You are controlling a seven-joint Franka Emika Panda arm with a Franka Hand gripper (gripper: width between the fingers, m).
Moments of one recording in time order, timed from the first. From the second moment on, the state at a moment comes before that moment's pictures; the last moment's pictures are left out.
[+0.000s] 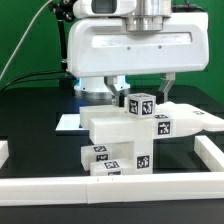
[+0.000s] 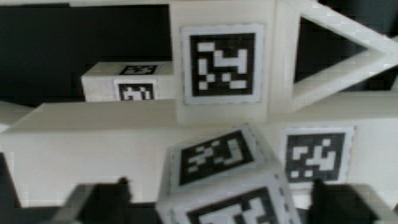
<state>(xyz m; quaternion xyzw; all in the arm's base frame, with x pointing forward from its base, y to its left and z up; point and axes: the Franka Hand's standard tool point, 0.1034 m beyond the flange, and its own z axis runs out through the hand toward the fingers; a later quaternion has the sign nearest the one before) 0.617 0.017 0.119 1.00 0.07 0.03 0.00</state>
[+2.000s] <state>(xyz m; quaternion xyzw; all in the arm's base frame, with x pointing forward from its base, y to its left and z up) 0.616 0.031 0.112 1.00 -0.05 0.01 -0.03</state>
